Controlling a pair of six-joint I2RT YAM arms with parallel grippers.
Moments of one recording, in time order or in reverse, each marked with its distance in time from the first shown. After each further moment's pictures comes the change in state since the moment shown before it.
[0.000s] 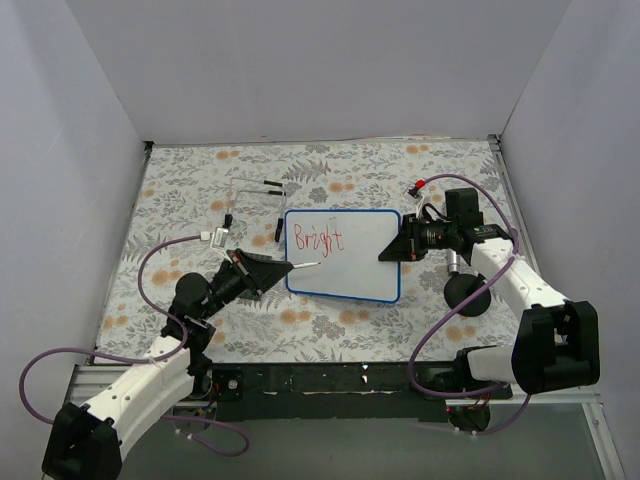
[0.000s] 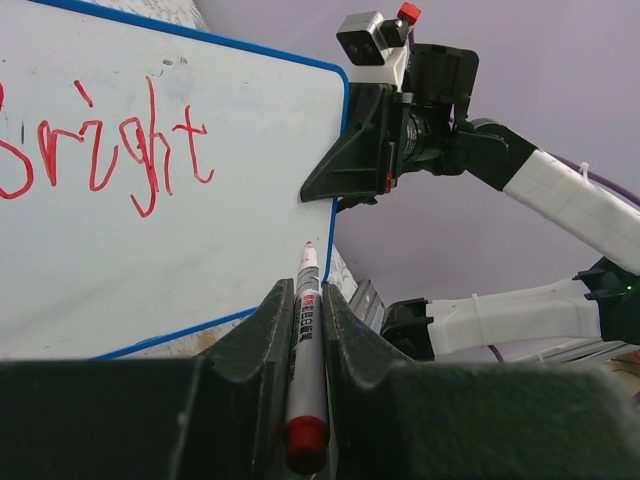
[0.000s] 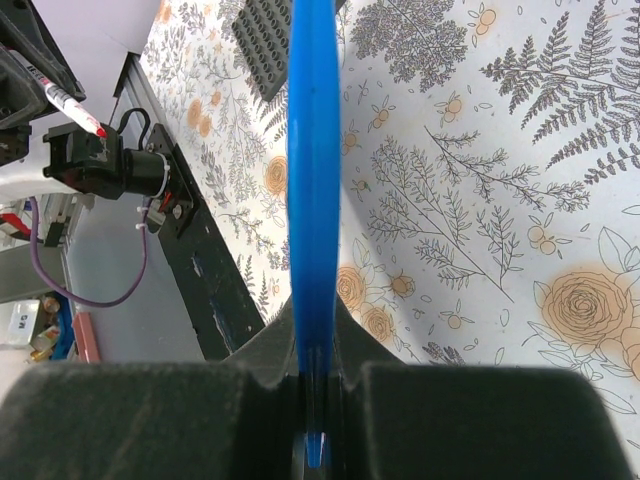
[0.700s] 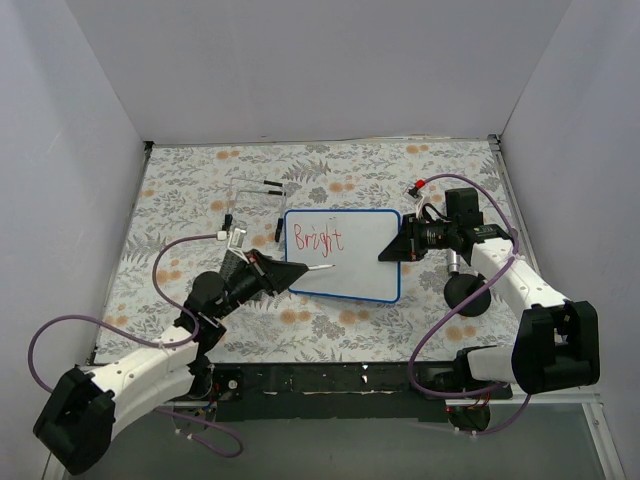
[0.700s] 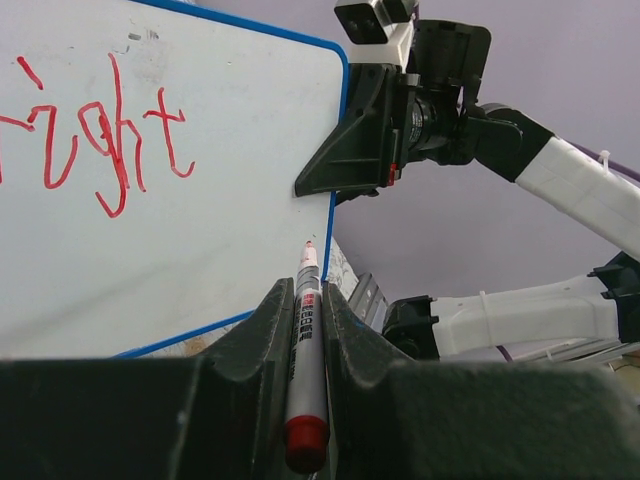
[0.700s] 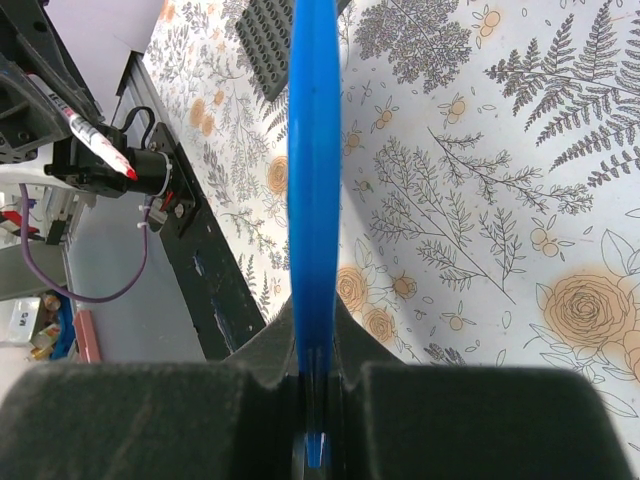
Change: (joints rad) left arm -0.161 0.132 0.009 0.108 -0.141 0.031; right arm 0.000 0.000 0.000 0.003 -0.008 -0.003
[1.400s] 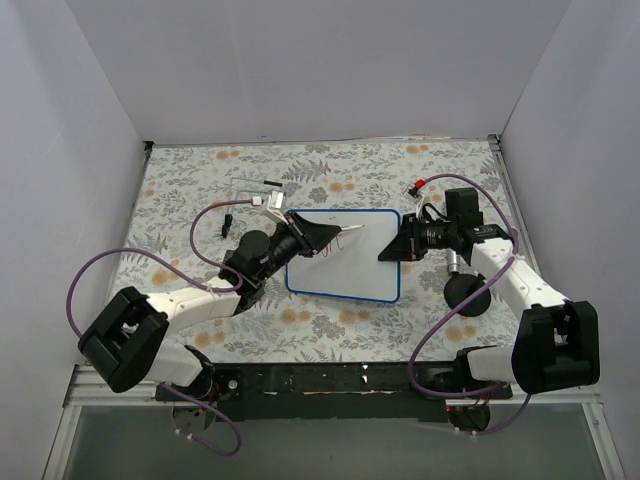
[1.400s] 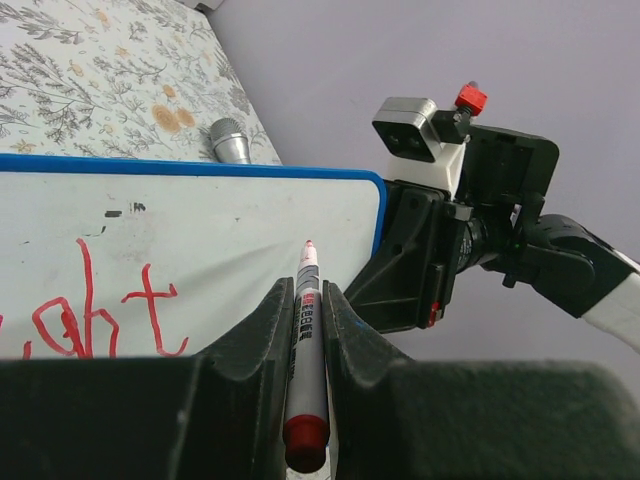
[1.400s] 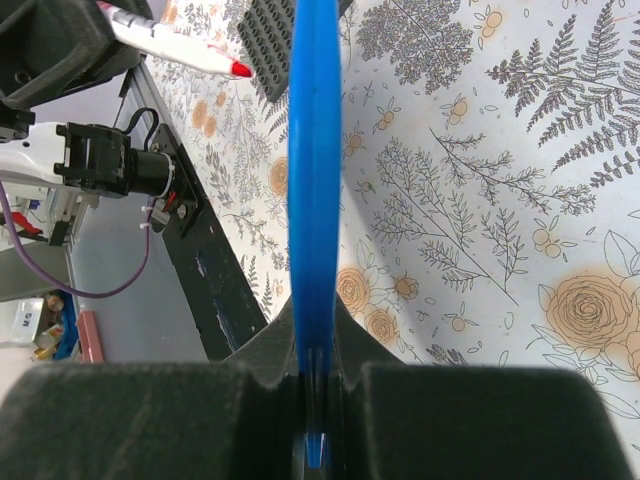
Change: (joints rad) left arm -0.115 0.546 0.365 0.148 -0.208 0.038; right arm 0.000 0.000 0.000 0.005 -0.003 0.008
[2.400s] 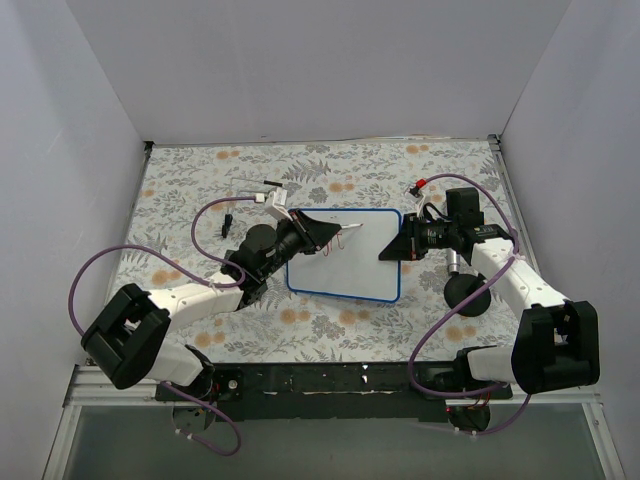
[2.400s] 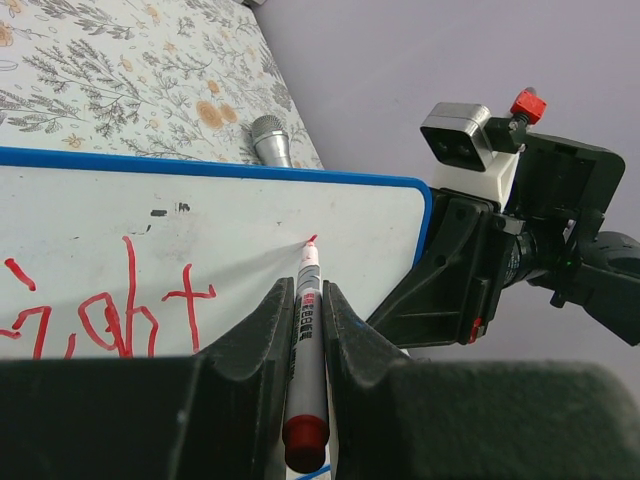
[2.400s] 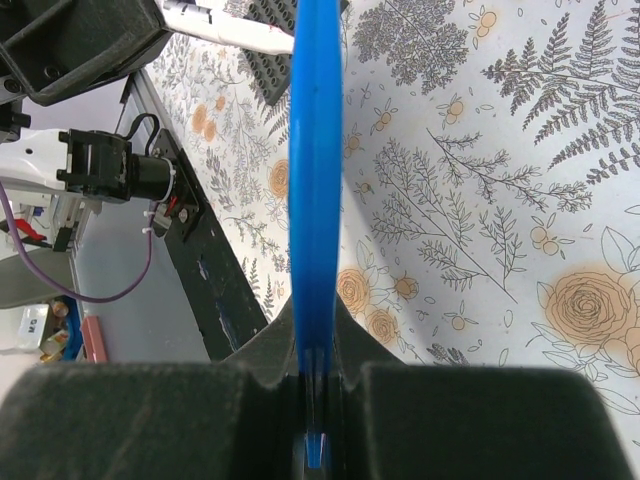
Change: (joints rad) left arm -0.003 0.035 0.059 -0.114 -0.057 0.032; right arm 0.000 0.000 0.000 0.004 0.002 0.016
